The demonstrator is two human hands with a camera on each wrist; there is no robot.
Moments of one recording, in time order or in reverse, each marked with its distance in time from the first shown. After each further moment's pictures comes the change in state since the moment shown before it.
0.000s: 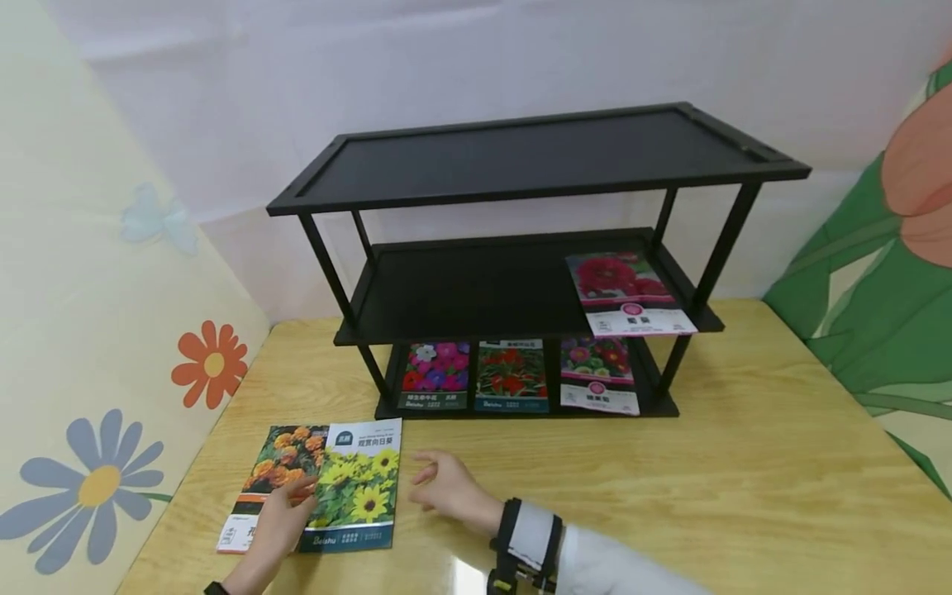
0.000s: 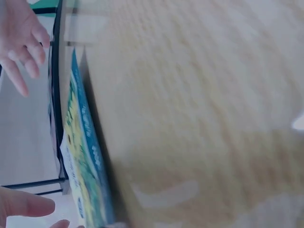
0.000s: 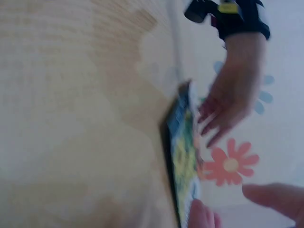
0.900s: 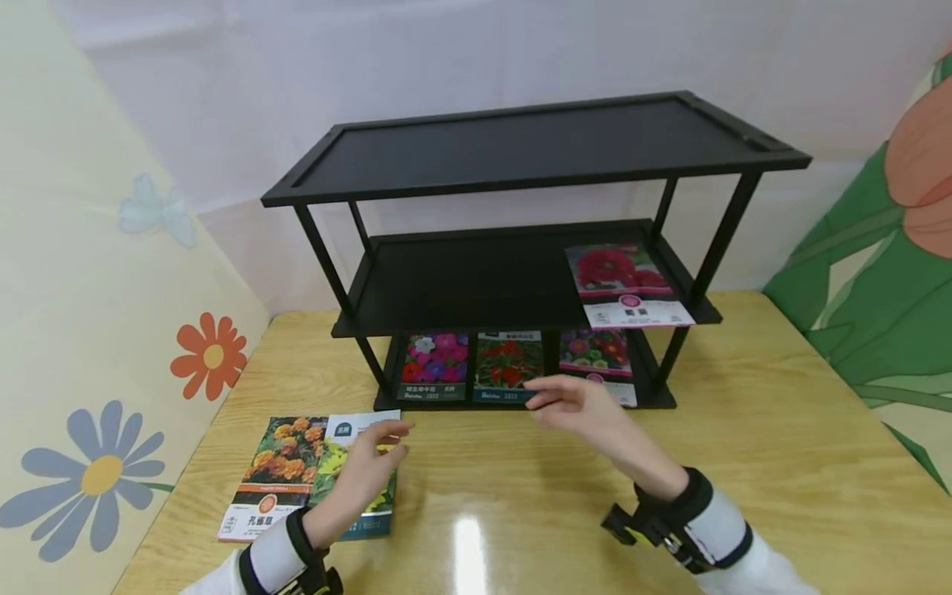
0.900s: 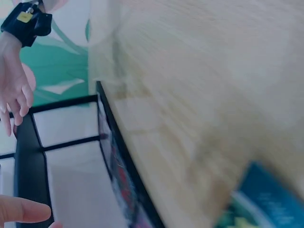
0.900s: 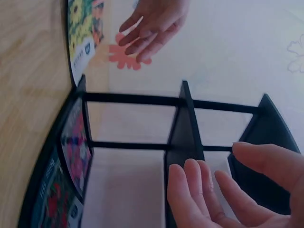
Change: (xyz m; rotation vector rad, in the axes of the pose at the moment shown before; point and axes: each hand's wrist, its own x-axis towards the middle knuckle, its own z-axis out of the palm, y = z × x) left_hand -0.020 0.109 0.038 -0.194 -0.158 0.339; right_hand -0.066 -0.060 -0.157 -0.125 0.024 -0.142
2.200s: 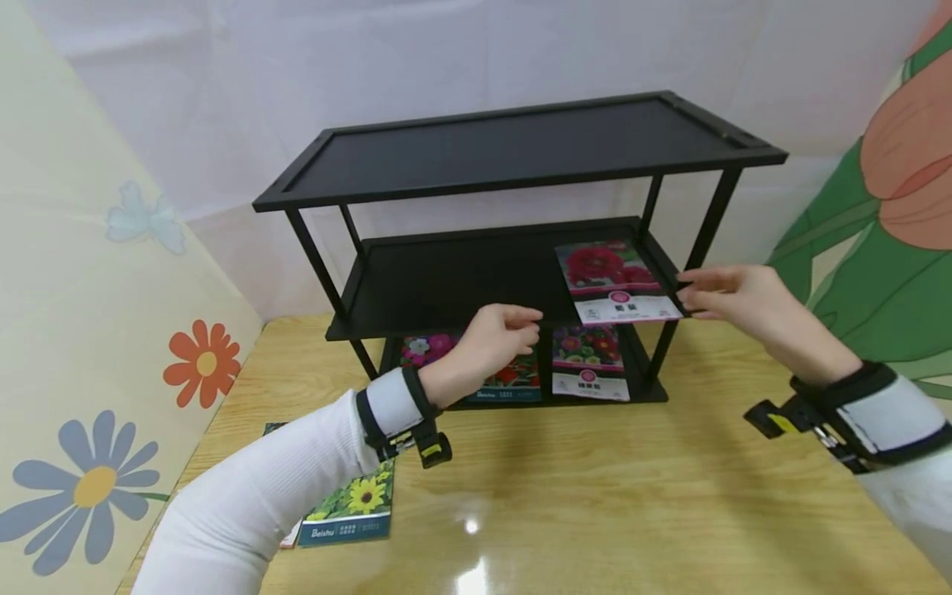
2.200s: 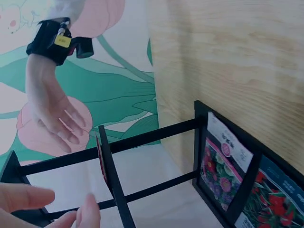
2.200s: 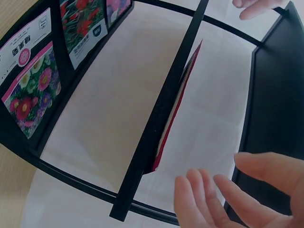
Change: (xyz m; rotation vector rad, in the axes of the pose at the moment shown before) left_hand 0.068 0.166 0.045 -0.174 -0.374 0.088; right_hand -0.016 -0.044 -0.160 -0.491 0.314 0.098
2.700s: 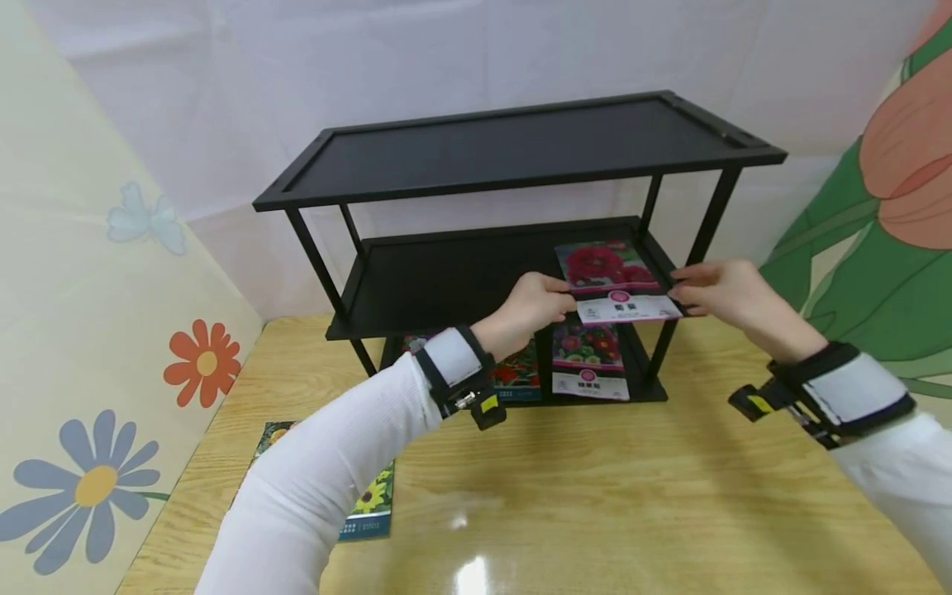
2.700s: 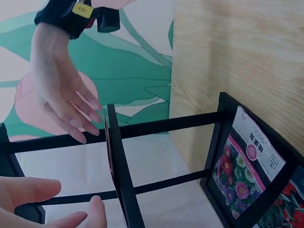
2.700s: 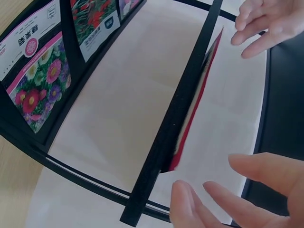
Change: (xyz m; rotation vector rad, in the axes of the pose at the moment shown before) left_hand 0.051 0.023 0.023 -0.097 0.013 -0.037; right_hand 0.017 -0.001 0.003 -0.034 -0.045 0.010
